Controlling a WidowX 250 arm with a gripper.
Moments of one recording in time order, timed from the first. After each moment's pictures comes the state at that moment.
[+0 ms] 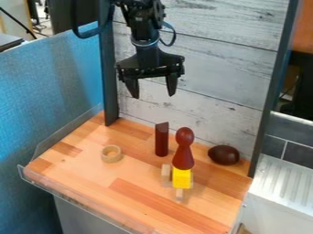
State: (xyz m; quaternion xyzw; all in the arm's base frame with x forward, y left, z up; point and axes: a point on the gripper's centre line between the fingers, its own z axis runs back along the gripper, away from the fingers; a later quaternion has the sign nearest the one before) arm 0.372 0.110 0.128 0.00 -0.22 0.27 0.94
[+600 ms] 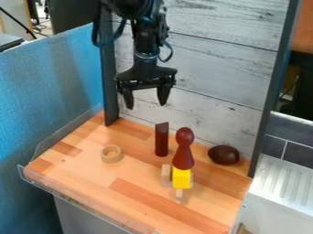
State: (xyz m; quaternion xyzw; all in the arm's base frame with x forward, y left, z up) arm 0.389 0.137 0.091 0.06 -0.16 0.39 0.91
